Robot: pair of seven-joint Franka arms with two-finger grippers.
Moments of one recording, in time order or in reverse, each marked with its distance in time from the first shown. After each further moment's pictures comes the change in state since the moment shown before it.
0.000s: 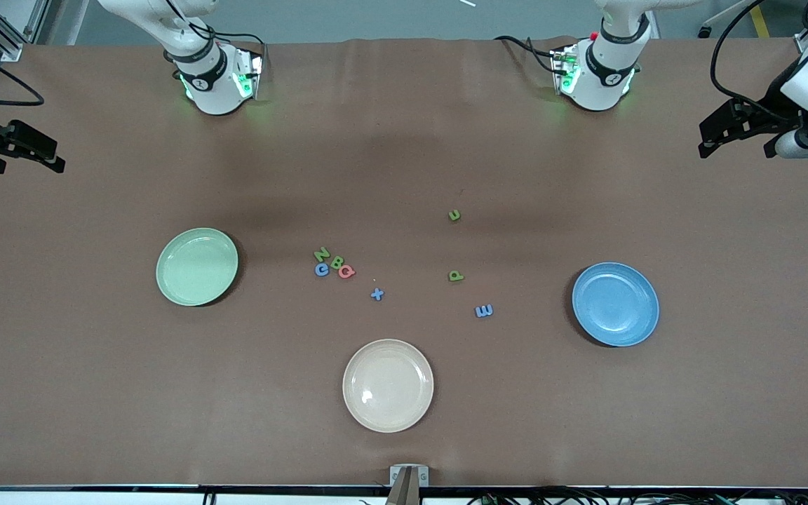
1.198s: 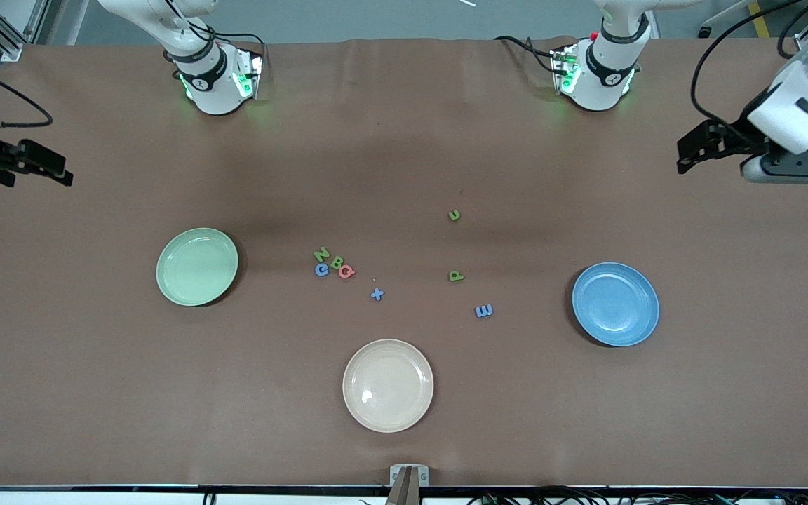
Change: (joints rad) left arm -0.021 0.072 -0.042 0.008 -0.011 0.048 -0.003; right arm 0.000 0.082 -0.001 0.025 0.000 0.018 -0.001
